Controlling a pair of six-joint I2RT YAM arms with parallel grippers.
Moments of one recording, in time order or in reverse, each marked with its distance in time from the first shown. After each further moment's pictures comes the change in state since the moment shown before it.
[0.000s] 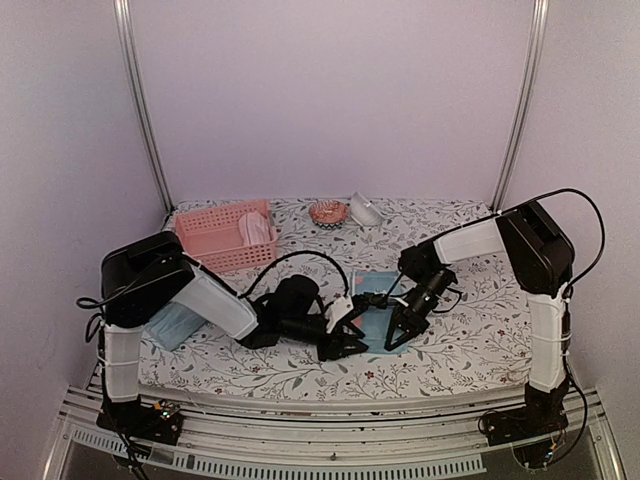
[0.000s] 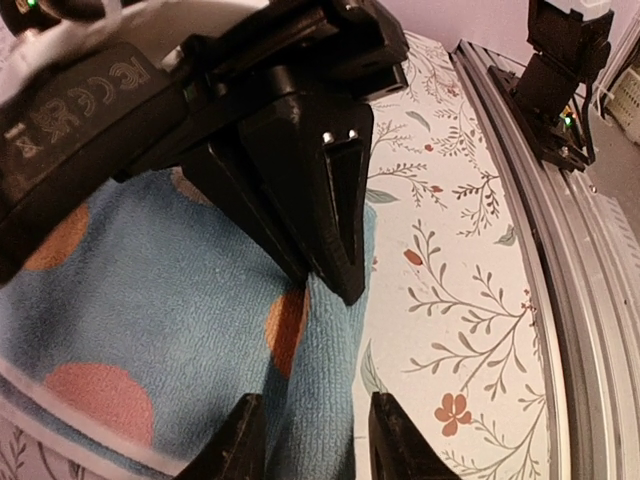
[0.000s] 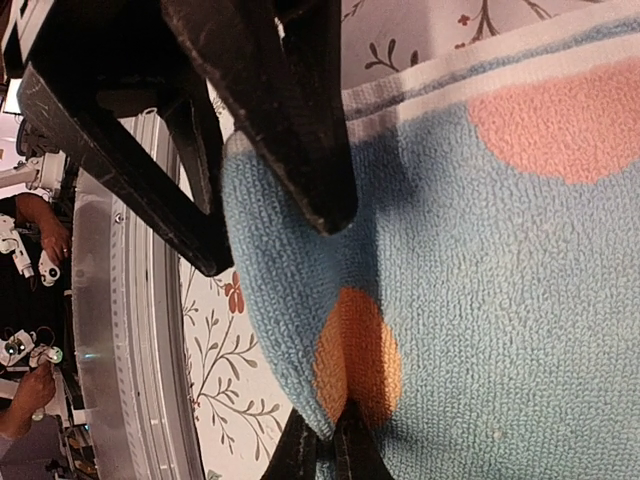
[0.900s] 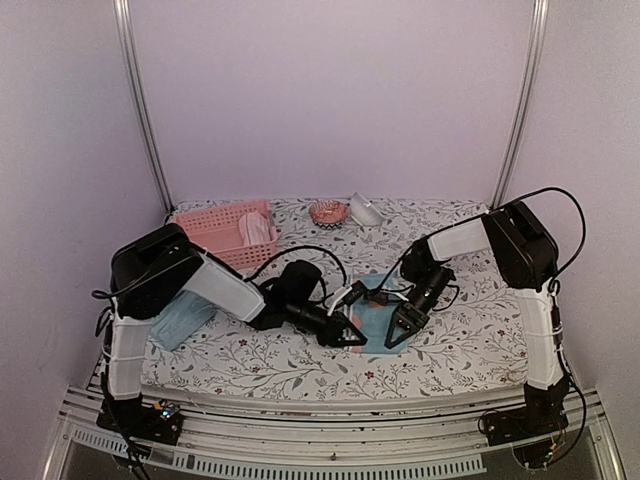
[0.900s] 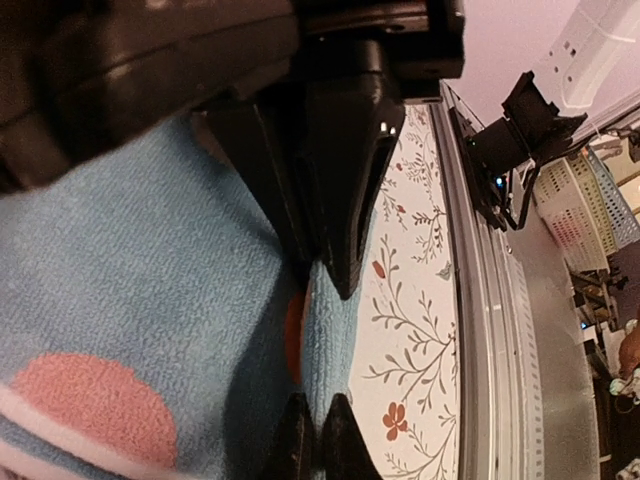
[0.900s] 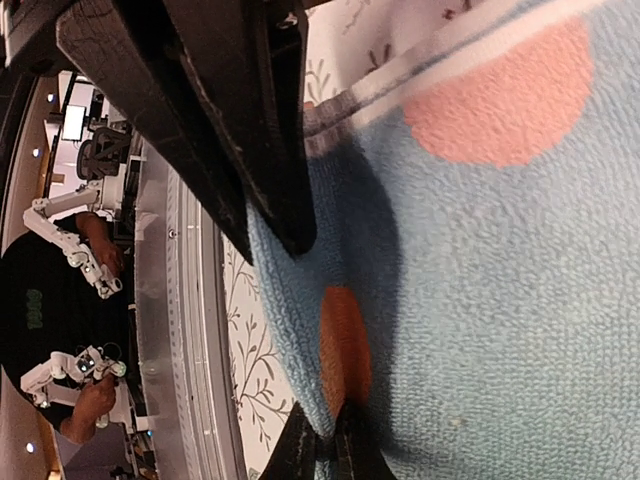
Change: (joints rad) left arm 0.086 0.068 0.135 -0.159 0.286 -0.323; right arm -0.041 0.131 0.127 -0.216 -0.108 -0.077
